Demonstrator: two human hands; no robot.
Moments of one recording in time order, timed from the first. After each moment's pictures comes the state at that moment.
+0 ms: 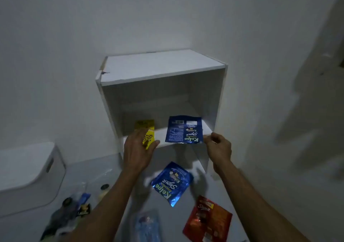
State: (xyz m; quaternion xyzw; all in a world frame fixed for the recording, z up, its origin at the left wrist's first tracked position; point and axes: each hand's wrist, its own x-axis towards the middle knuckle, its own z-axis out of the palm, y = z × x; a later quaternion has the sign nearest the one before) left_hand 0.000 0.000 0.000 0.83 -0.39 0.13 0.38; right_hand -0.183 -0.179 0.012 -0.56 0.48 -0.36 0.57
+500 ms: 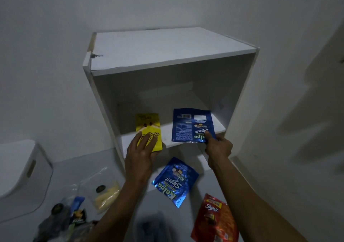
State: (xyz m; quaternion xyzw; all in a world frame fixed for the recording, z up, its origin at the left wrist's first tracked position) left_hand 0.043 -0.013 -0.071 0.83 -0.43 0.19 0.31; right_hand -0.103 -0.195 -0.036 -0.43 0.57 -0.40 0.57
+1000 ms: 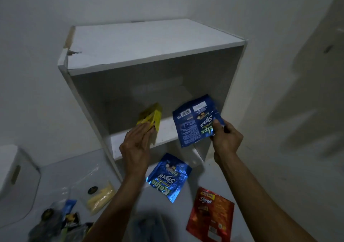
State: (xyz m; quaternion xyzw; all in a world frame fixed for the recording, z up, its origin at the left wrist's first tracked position) left_hand 0.012 -0.034 -0.023 0.71 -0.31 0.10 0.62; right_hand -0.139 -0.203 -0.007 -0.43 0.49 -0.51 0.56
